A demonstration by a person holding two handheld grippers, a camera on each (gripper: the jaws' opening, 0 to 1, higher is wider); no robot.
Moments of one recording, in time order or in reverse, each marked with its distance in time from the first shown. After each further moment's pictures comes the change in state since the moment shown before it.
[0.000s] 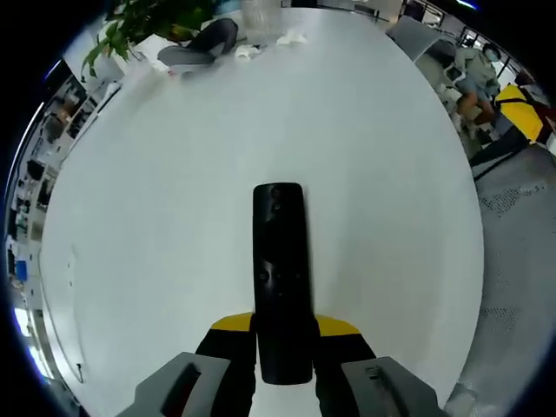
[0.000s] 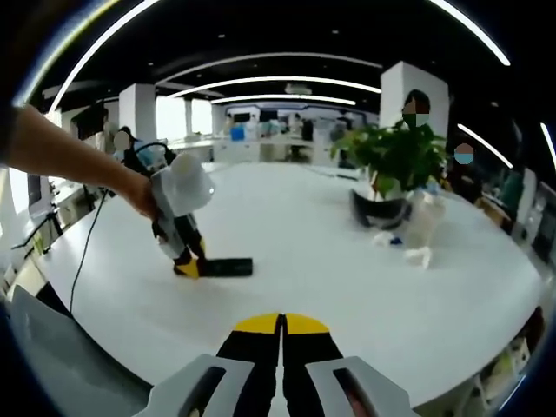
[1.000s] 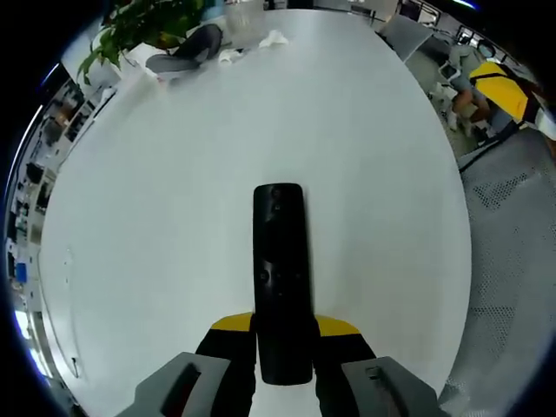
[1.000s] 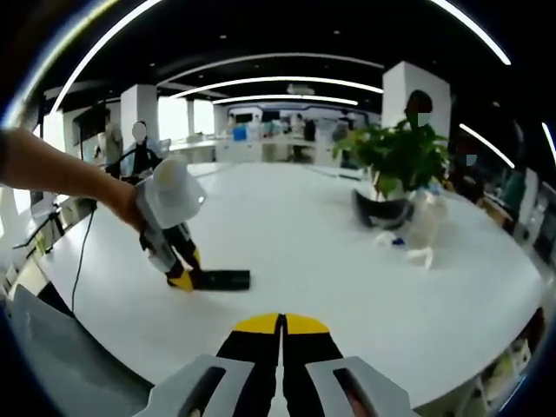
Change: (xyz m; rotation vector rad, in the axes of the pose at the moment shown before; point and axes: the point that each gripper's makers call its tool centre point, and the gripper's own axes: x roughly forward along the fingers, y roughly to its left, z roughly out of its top) left arm -0.002 -0.029 -0.004 0.011 -0.008 -0.004; right arm 0.000 0.002 0.000 -0.004 0.001 0.013
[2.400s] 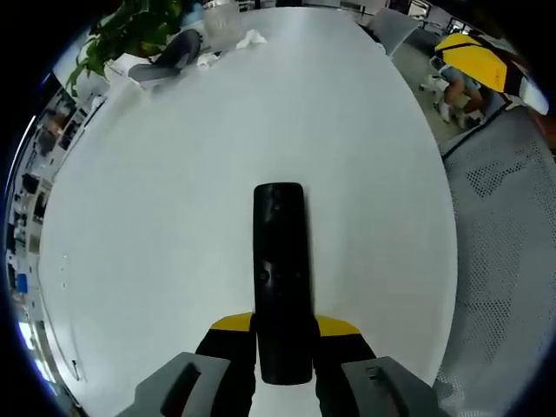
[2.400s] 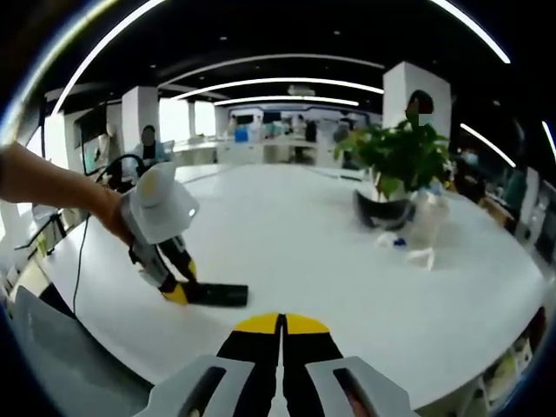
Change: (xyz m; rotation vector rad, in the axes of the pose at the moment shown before) left arm -0.002 -0.027 -0.004 0.037 0.004 -0.011; right arm 0.000 0.001 0.001 0.006 -0.006 0.009
